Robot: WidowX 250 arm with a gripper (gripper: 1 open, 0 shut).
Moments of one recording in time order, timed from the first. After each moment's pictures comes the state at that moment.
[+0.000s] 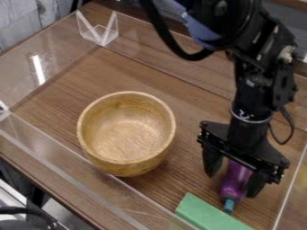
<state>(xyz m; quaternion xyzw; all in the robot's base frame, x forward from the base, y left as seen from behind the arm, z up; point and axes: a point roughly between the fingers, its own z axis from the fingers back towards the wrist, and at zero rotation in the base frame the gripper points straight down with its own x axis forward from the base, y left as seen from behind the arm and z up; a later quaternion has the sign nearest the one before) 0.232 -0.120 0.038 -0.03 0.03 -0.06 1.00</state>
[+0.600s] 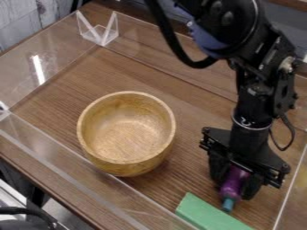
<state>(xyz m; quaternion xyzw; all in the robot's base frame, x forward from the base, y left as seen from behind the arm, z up) 0.234 -0.122 0.028 -0.03 0.03 -0.05 1.00</state>
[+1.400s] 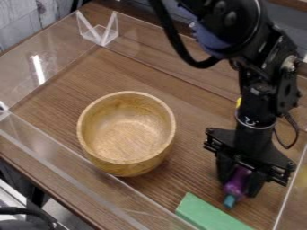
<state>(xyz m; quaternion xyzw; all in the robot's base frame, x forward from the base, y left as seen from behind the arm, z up) 0.240 -0.127 0.028 -0.04 0.02 -0.04 1.00</state>
